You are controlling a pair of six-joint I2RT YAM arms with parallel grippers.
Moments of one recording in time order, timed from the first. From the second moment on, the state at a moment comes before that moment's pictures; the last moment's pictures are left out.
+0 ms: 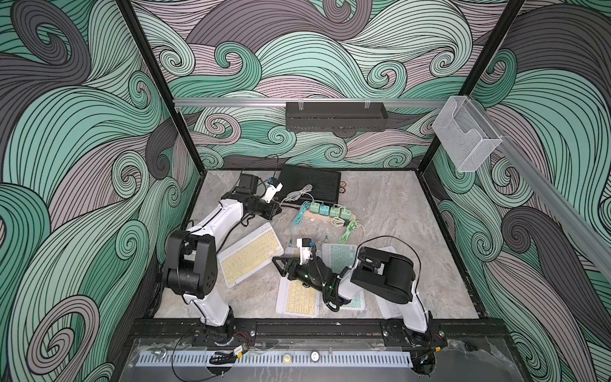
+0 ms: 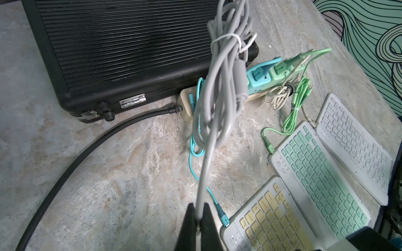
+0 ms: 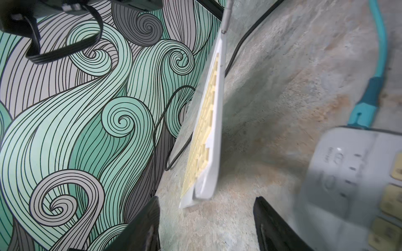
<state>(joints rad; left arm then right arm) -0.18 1.68 1.24 -0.53 0.52 0.24 1.16 2.11 0.75 1.21 0.14 1.05</state>
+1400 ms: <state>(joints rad) -0.17 1.28 1.06 -0.24 0.36 0.08 1.08 1.89 0.76 1.03 0.12 0.71</state>
